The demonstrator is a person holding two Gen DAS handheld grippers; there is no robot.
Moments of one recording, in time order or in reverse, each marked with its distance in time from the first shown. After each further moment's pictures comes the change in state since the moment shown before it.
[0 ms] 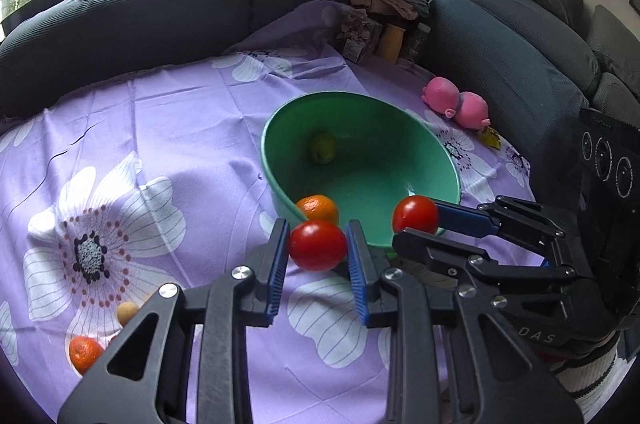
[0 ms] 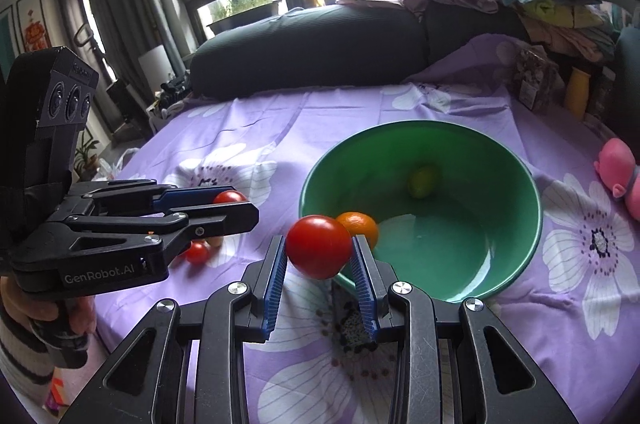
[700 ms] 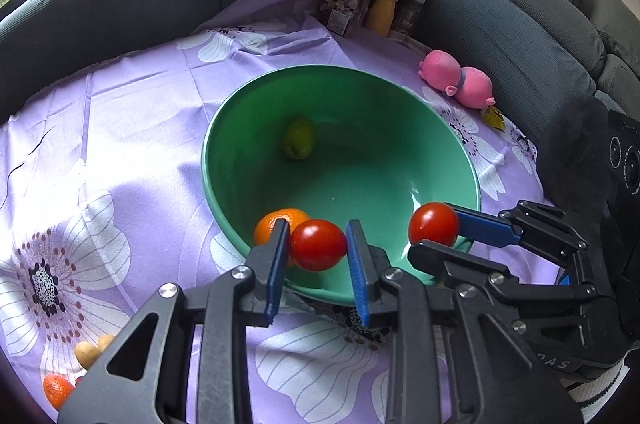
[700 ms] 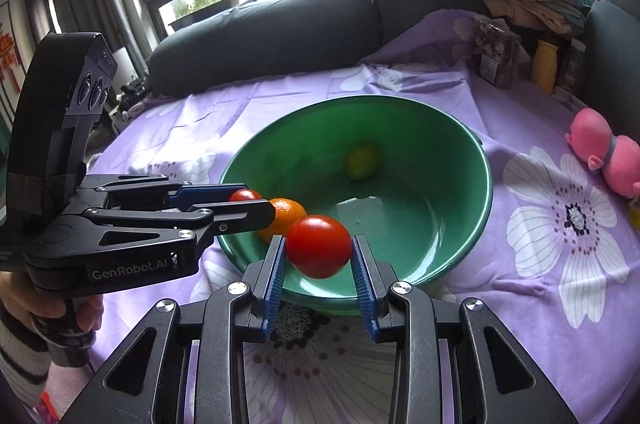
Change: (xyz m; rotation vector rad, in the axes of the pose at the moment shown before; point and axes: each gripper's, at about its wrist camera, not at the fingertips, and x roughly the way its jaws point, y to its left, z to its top) left arm 0.058 -0.013 0.013 0.031 0.078 -0.012; right arm 0.012 -0.040 -0.006 0.059 0.039 -0.088
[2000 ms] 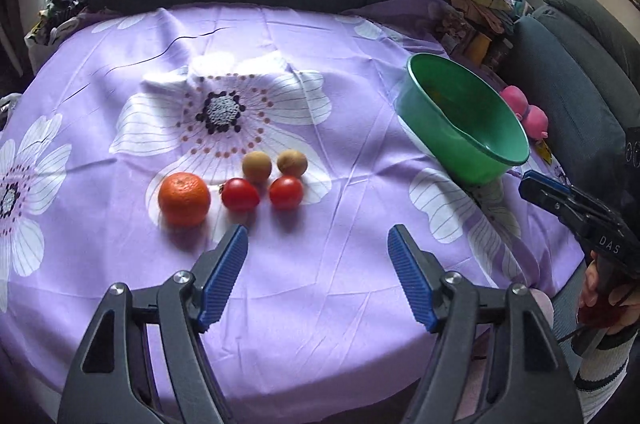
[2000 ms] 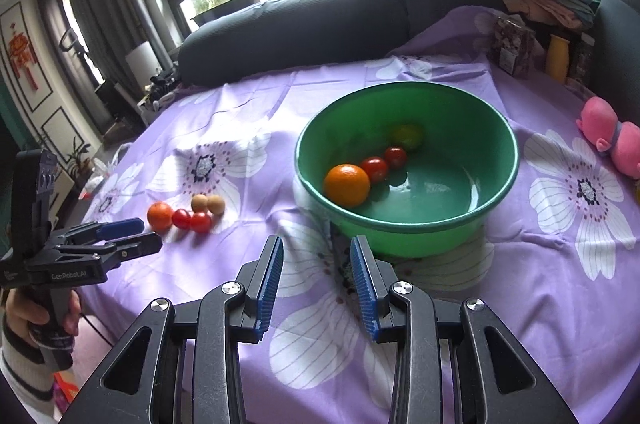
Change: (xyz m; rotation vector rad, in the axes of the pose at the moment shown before) left arm -0.129 0.080 -0.129 -0.318 -0.047 0.203; right arm -0.032 0.044 -0.025 -0.010 0.029 0.074
